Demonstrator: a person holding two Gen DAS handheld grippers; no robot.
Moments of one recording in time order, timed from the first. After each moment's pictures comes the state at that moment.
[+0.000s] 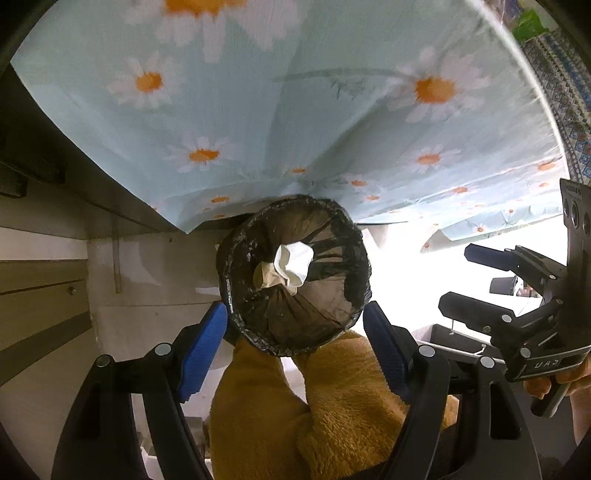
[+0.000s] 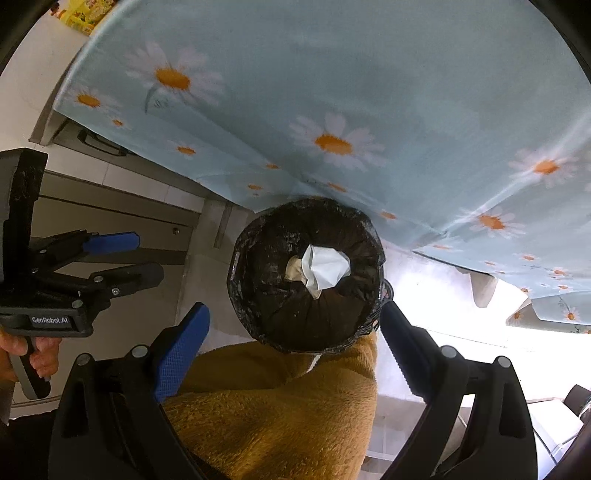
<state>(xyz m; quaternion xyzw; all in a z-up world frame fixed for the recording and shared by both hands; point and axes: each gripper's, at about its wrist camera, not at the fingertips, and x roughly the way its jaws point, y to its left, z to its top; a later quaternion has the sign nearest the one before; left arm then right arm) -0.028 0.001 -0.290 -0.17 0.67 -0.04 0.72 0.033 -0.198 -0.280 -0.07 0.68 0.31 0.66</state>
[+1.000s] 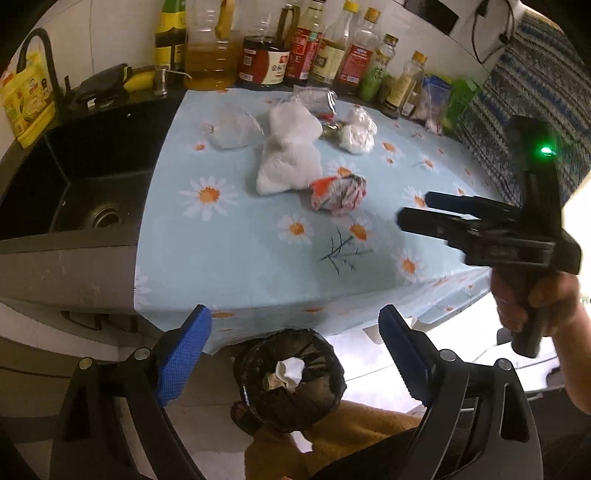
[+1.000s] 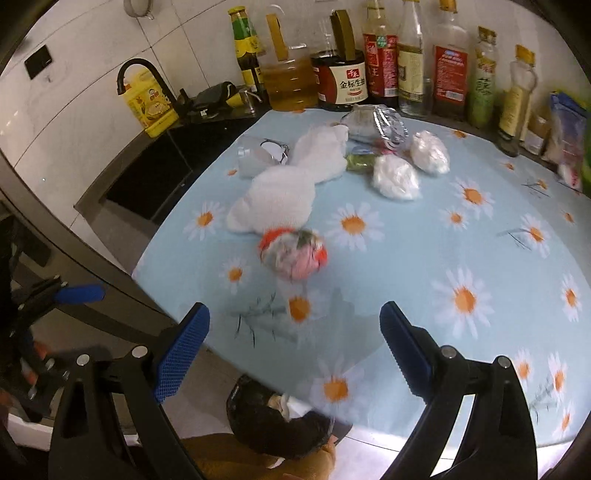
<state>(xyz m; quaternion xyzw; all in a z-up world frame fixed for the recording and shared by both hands) 0.001 0.004 -0.090 -0.12 0.51 -0.03 0.85 0.144 -0.185 -0.109 -0.07 0.48 0.38 0.79</state>
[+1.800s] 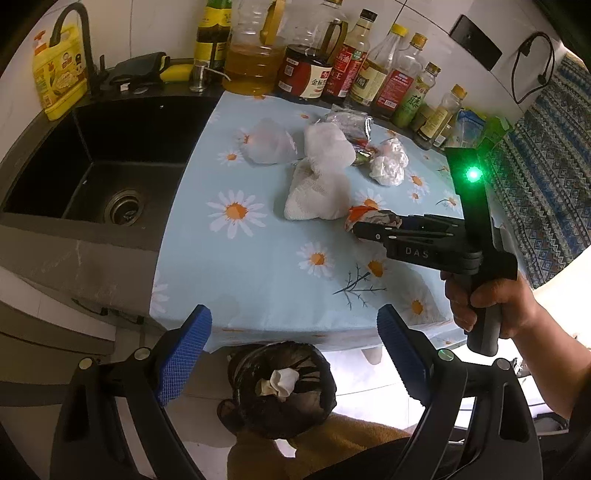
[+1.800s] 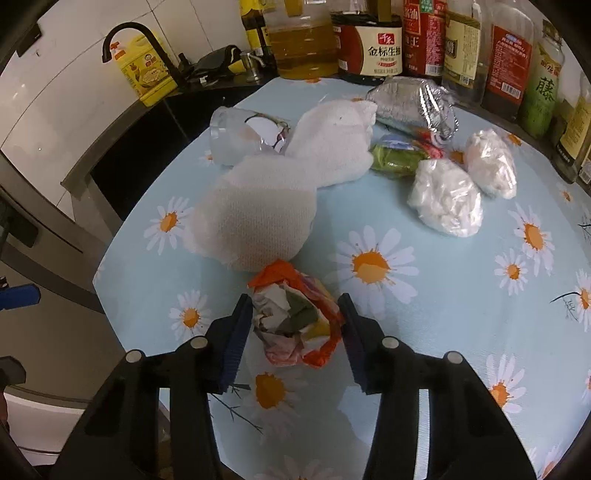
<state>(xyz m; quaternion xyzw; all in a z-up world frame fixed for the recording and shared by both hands) 0.018 0.020 -0.078 -0.17 0.50 0.03 0.85 0.202 -0.134 -0.161 -0.12 0.50 0.41 0.75</state>
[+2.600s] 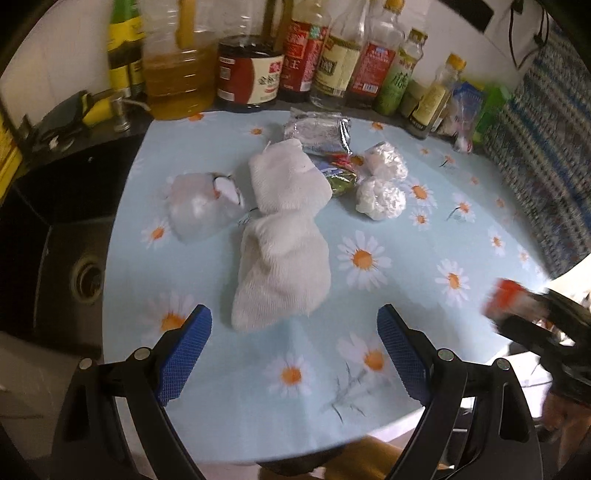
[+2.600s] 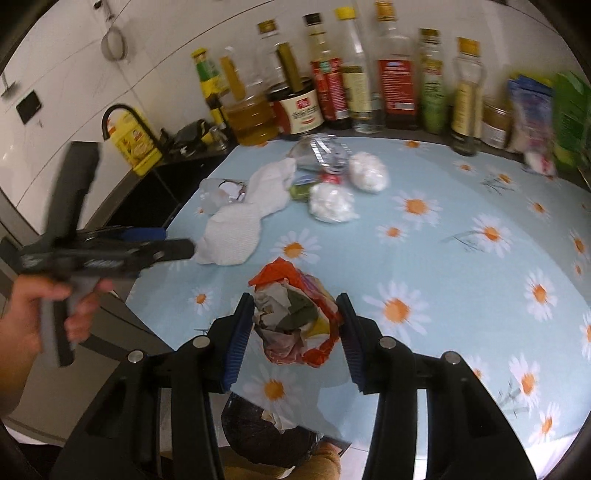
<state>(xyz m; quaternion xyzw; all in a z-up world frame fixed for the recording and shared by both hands) 0.159 -0.008 -0.109 -0.08 0.53 -0.02 0.84 0.162 -0.255 -0.088 -0.01 0.46 0.35 0.81</state>
